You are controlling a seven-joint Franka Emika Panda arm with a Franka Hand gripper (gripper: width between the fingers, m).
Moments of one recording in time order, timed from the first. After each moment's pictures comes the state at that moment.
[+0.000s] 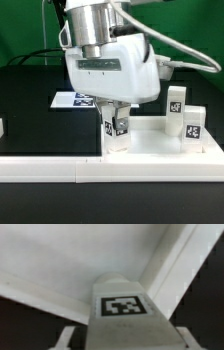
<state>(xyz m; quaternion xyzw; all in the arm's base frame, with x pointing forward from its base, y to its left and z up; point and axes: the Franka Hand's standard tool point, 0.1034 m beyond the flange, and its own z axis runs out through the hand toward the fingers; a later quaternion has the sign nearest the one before) 0.620 -0.003 0.065 -0.81 0.58 -0.03 0.10</state>
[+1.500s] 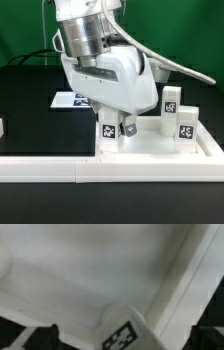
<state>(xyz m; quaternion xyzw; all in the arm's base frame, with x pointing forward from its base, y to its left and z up) 0.611 -0.001 0.059 -0.88 0.46 0.04 0.10</state>
